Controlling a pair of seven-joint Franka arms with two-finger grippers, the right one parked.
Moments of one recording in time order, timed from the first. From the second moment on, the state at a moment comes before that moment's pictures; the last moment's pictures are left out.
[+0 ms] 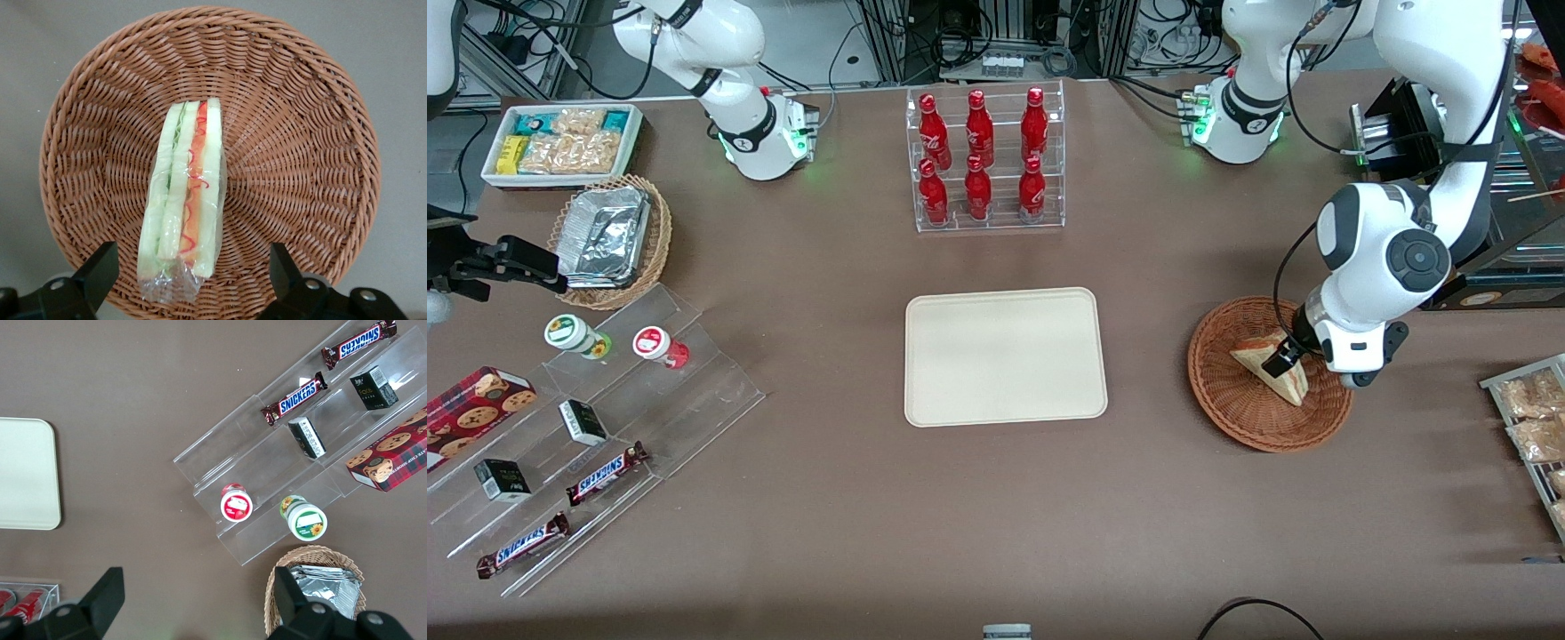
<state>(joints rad) -0.06 0.20 -0.03 -2.19 0.00 2.36 -0.88</state>
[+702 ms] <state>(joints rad) -0.06 0.26 -0.03 -2.23 0.00 2.44 -0.88</state>
